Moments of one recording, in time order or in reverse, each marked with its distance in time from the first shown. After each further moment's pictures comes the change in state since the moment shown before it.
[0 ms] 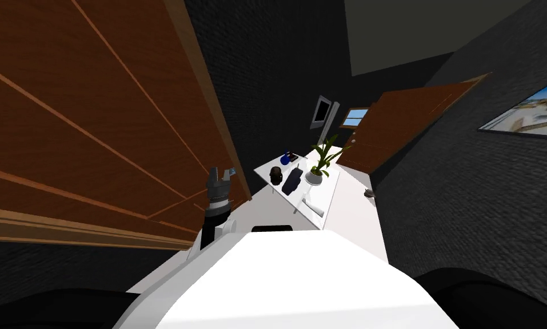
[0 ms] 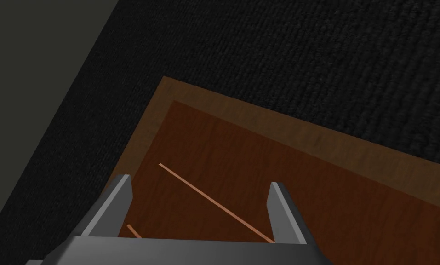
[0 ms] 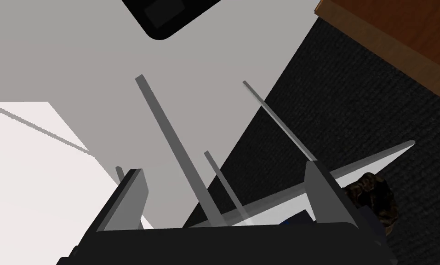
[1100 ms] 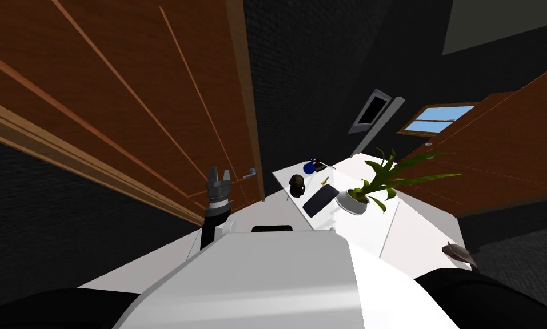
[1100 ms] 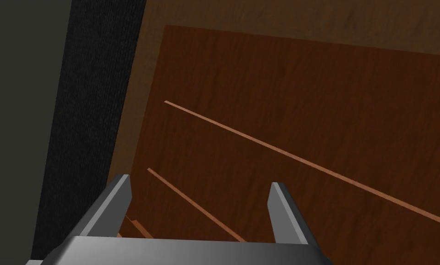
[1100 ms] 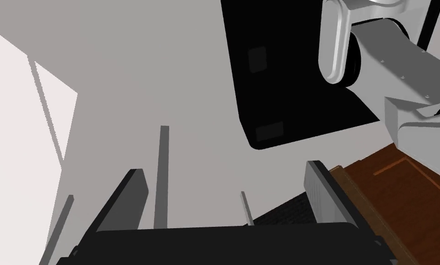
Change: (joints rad) left arm 0.000 0.000 0.000 0.000 0.000 0.000 0.000; right arm 0.032 -0.163 0.133 0.294 0.072 0.034 0.098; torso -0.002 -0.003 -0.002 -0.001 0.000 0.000
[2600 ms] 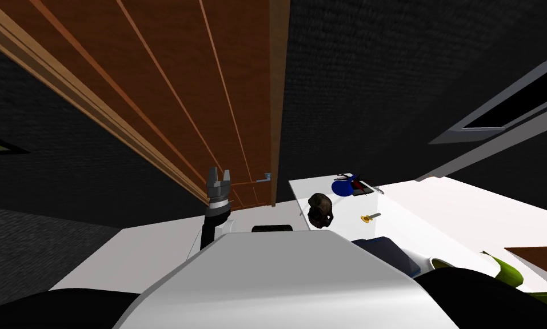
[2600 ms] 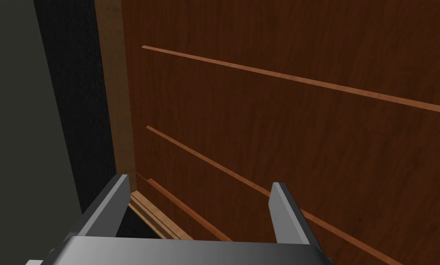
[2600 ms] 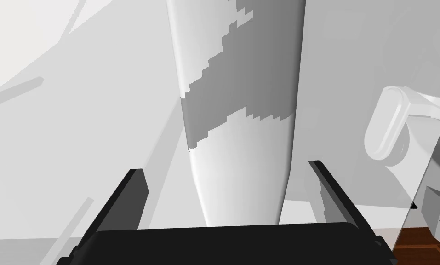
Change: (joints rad) left arm 0.000 0.000 0.000 0.000 0.000 0.000 0.000; right arm -0.043 -0.144 0.051 0.144 0.055 0.007 0.088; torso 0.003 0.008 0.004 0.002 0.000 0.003
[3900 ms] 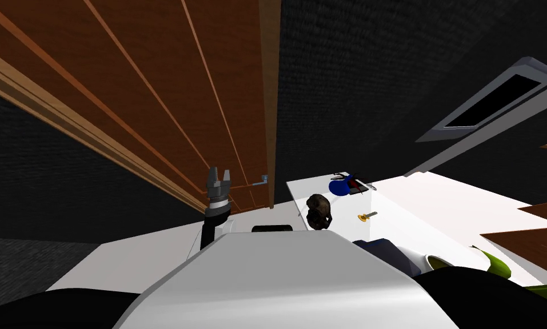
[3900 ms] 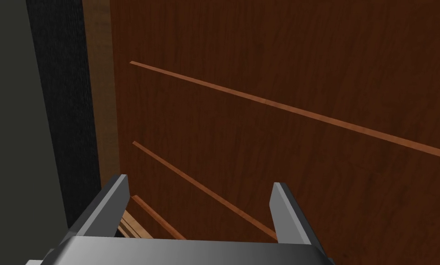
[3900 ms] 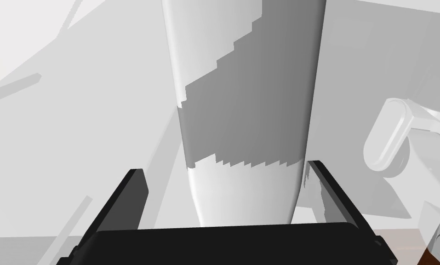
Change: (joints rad) left arm 0.000 0.000 0.000 0.000 0.000 0.000 0.000; right arm -0.127 0.124 -0.035 0.318 0.017 -0.168 0.146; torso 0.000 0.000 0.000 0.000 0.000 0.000
